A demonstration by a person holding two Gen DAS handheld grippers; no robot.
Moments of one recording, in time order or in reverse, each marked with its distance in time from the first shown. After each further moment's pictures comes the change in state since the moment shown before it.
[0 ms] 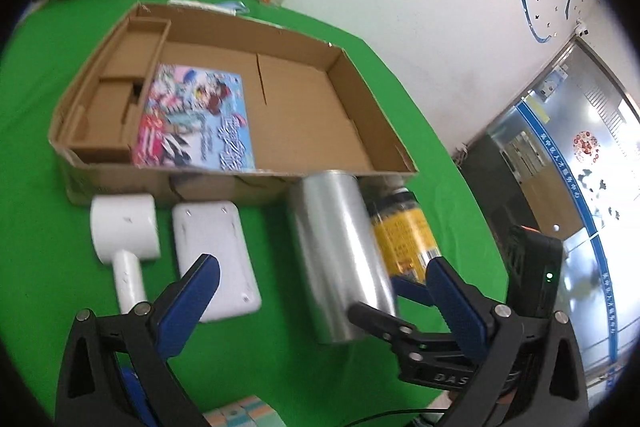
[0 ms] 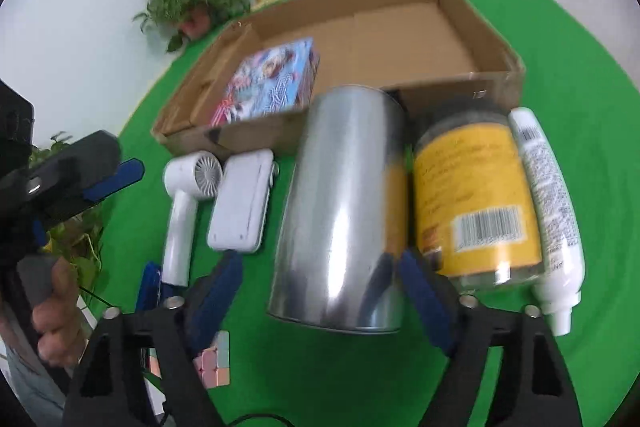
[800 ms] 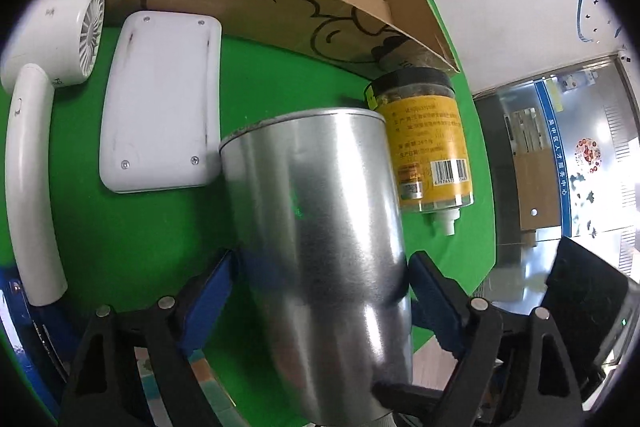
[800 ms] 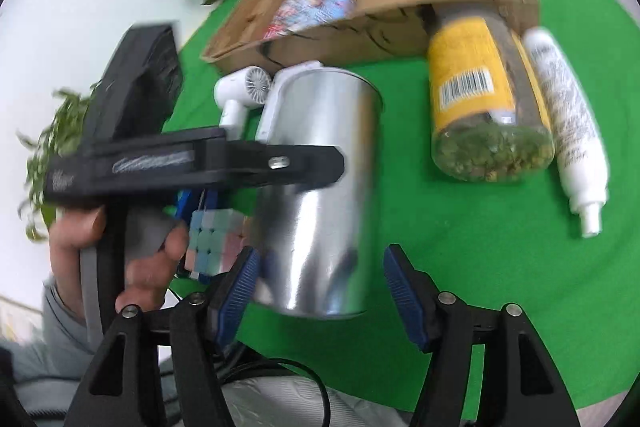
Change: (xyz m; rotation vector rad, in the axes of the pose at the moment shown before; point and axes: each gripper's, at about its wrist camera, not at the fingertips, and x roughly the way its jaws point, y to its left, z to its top) left arm 0.079 0.014 -0.053 -0.224 0.344 -0.064; right arm -0.024 -0.006 -0.065 0.022 0.211 0.250
